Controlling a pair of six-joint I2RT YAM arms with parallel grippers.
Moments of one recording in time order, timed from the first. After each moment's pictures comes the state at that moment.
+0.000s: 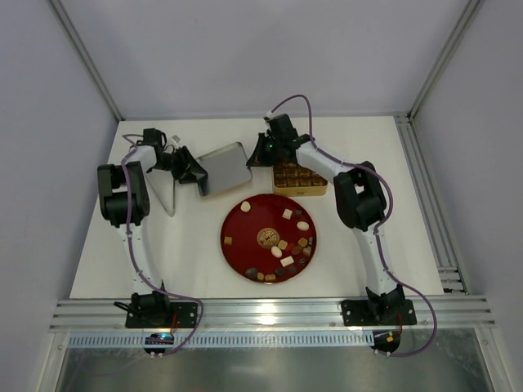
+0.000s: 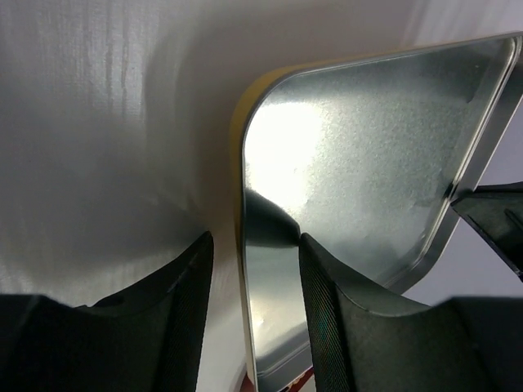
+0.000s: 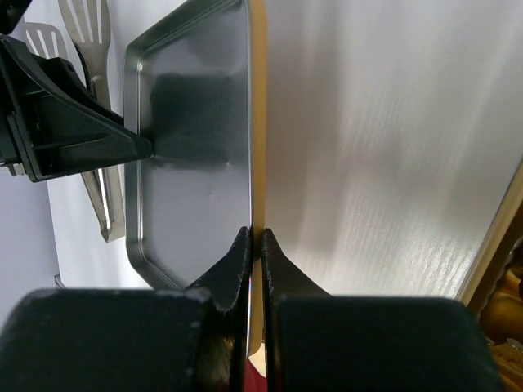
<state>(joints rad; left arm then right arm) 0.11 2.23 1.62 -0.58 0.73 -0.42 0.52 2.30 1.88 -0.31 -0.35 0.66</state>
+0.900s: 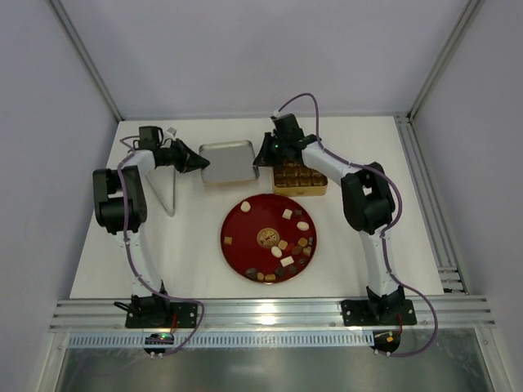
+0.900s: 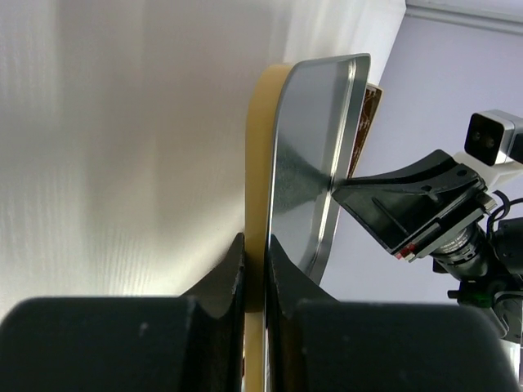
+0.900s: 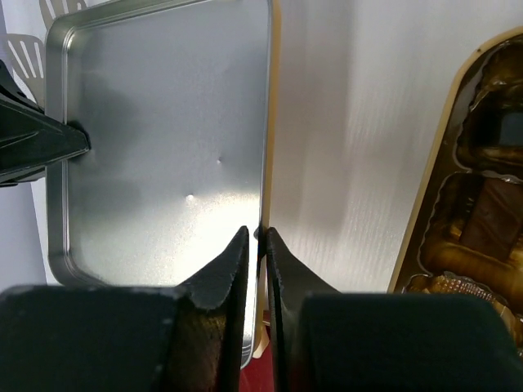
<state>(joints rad) 0.10 2.12 1.47 -0.26 0.89 -0.74 0.50 2.21 1.79 -0.31 -0.30 0.65</state>
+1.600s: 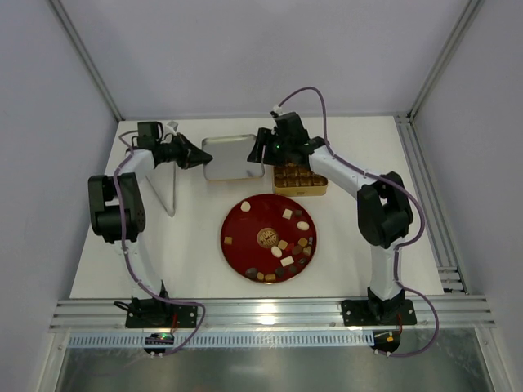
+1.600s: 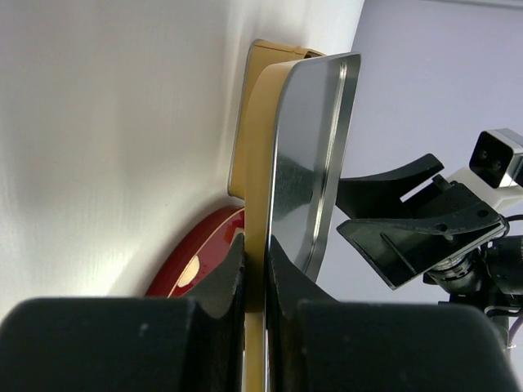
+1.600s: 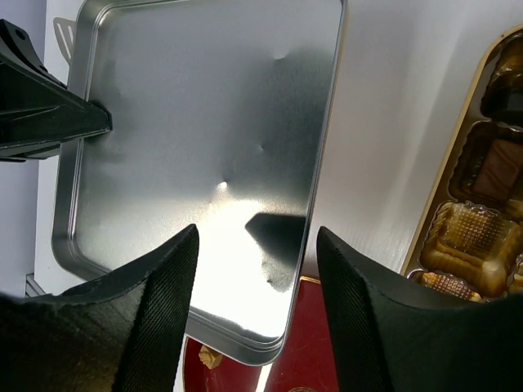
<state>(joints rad) 0.08 2.00 1.42 -0.25 0.93 -0.79 0.55 2.01 1.65 -0.28 -0.22 0.58</state>
